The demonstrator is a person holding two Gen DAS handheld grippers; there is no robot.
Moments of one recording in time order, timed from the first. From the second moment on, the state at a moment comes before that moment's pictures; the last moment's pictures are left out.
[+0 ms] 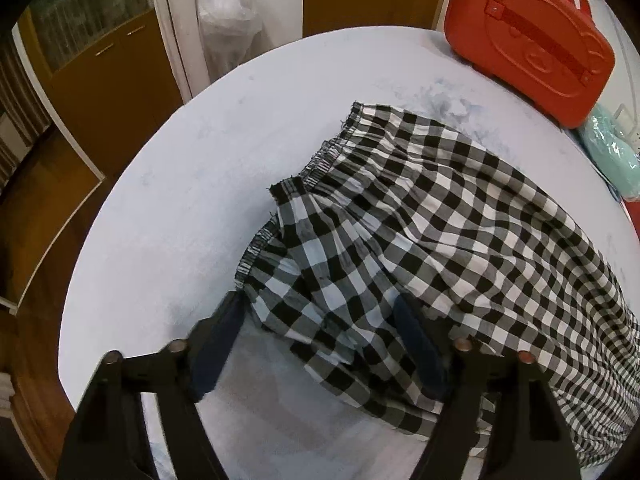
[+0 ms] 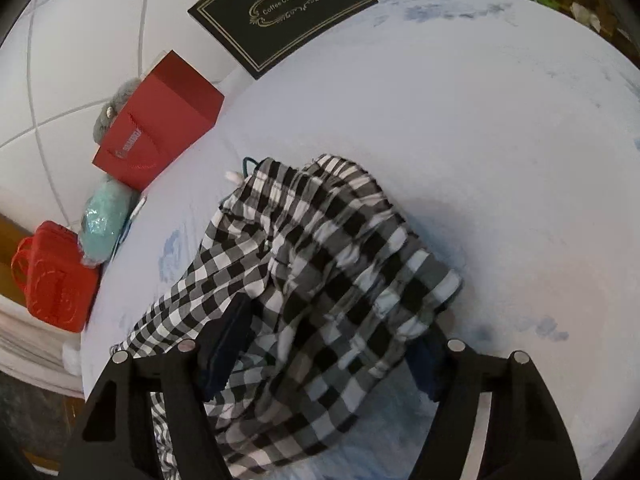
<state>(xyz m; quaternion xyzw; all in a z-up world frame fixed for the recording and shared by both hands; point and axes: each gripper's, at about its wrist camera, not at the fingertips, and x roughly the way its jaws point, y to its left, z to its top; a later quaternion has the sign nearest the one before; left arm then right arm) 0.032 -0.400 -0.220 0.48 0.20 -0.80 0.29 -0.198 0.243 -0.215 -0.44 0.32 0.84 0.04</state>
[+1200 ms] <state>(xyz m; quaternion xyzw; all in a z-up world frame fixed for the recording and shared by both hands) 0.007 -0.366 -0.138 0.43 0.14 -0.88 0.17 -0.101 0.159 -0.045 -0.39 0.06 0.88 -0.25</state>
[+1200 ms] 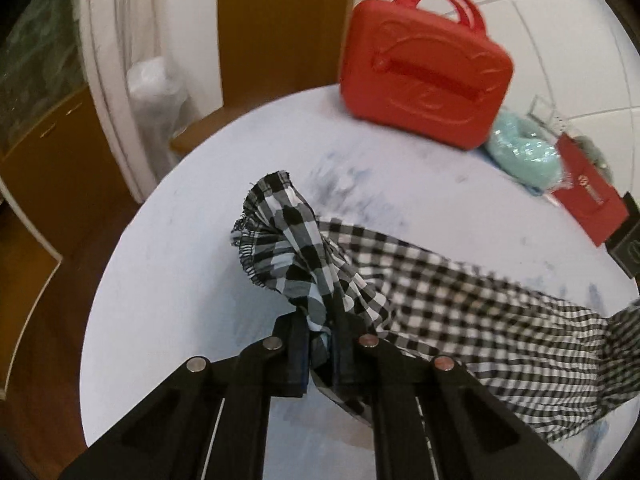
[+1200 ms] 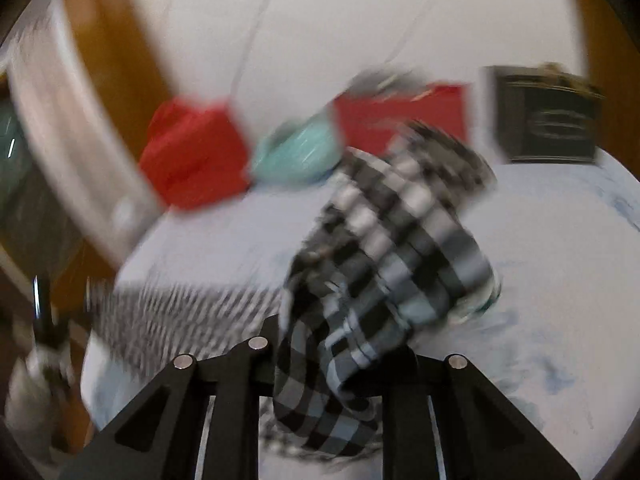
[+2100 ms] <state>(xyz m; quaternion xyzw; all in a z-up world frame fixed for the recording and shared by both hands) -0.013 -0.305 -0.131 0.43 0.07 -0.90 0.09 -0.095 0.194 -0.126 -0.55 0.18 0.78 -0.24</state>
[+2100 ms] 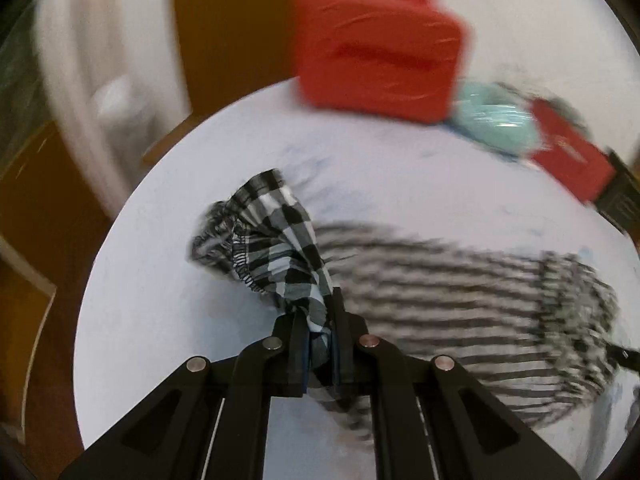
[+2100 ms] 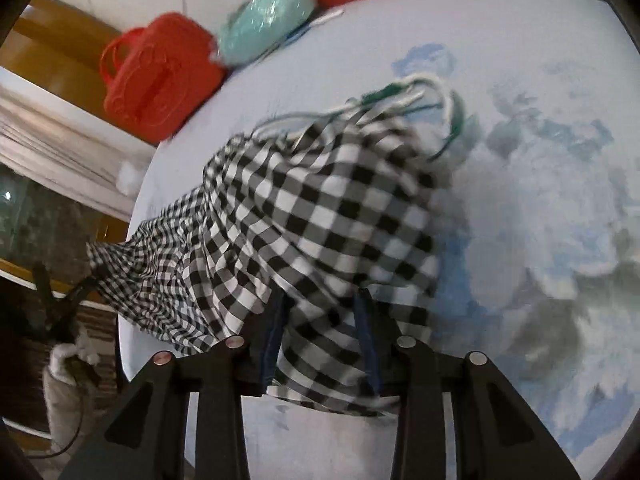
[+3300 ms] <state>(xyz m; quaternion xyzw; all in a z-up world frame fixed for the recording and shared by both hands) -0.061 -0.292 -0.235 0.54 0.14 -0.83 0.06 -0.141 0.102 -0.119 -0.55 0.11 0.79 -0.25</state>
